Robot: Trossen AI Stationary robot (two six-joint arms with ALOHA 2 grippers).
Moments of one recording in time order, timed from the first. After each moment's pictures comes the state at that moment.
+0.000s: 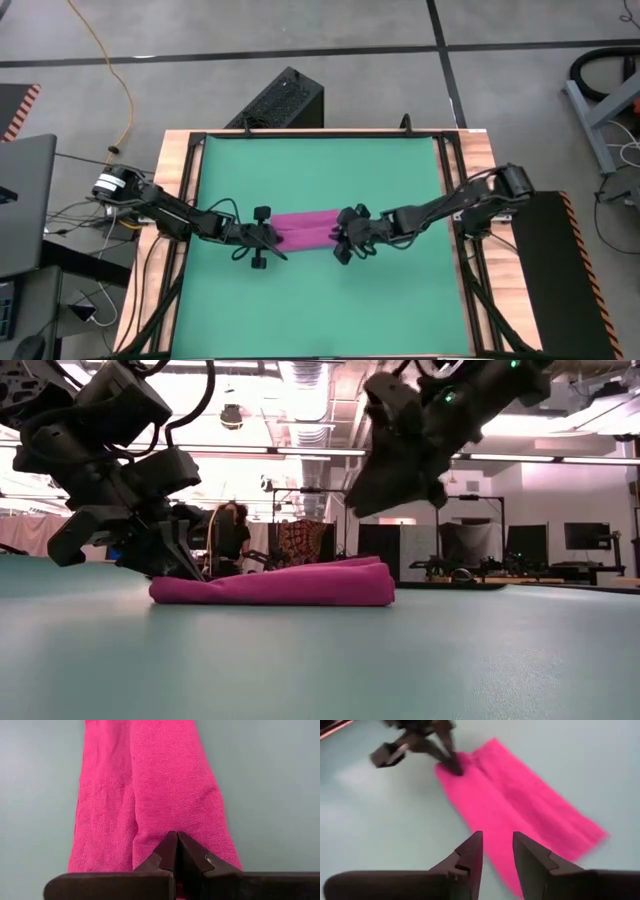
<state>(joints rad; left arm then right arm) -0.21 1.44 0.37 0.26 -0.26 0.00 0.21 1.59 0.92 -0.02 0.34 0.64</state>
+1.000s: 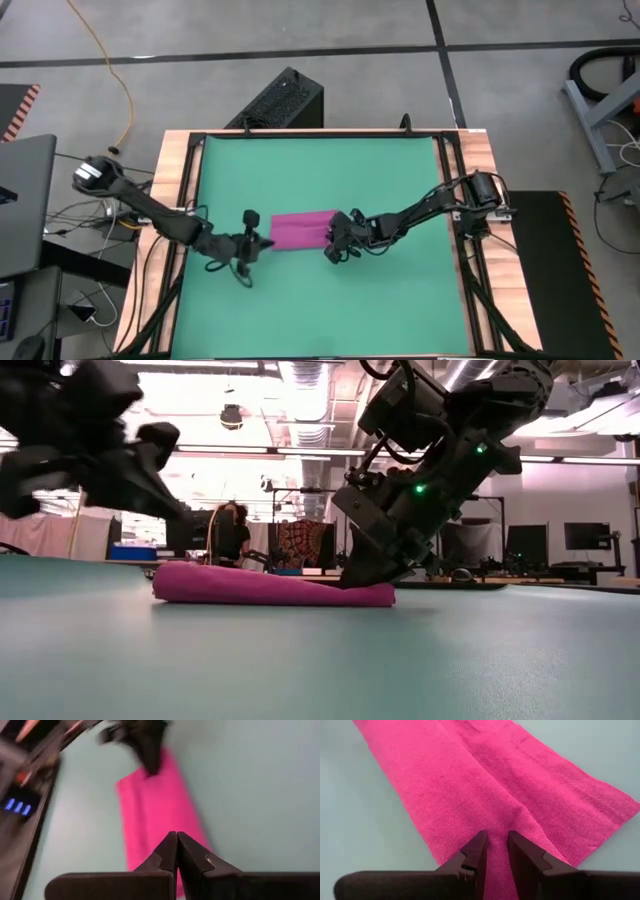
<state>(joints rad) -0.45 1.14 0.37 0.18 -0.58 0.28 0.18 1.89 0.93 0.05 0.35 0.69</state>
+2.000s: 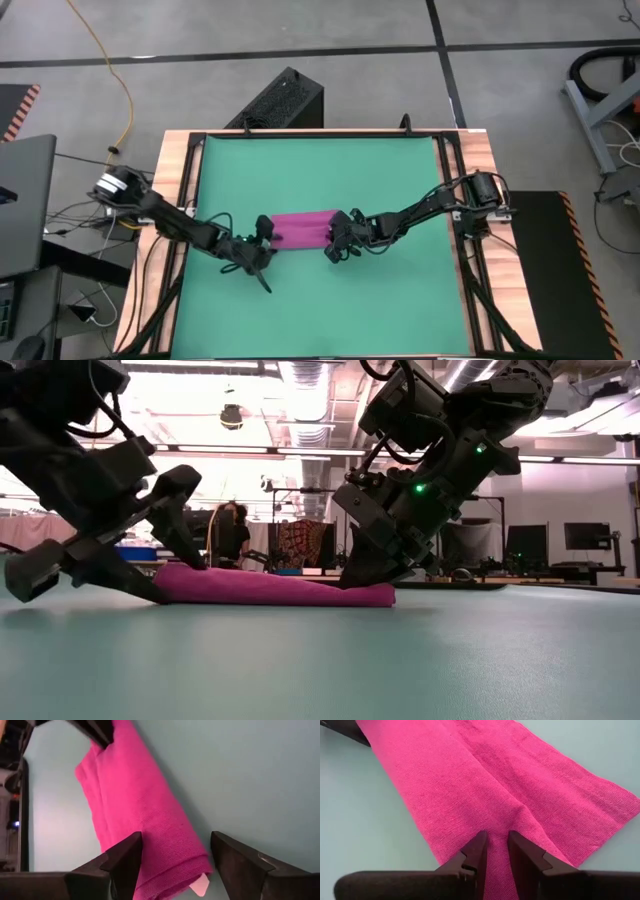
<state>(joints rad) -0.39 1.46 0.37 0.33 -0.52 0.52 0.18 1.89 0.92 0.06 0.32 0.71</state>
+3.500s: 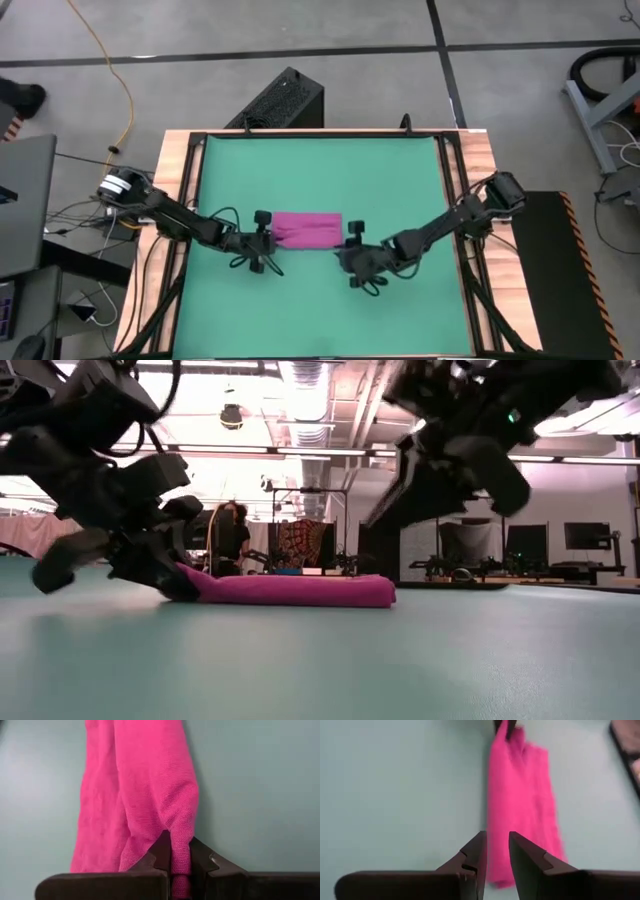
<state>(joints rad) -0.30 1.51 0.38 0.29 -0.41 0.10 0.42 1.69 0.92 0.00 0.57 -0.02</state>
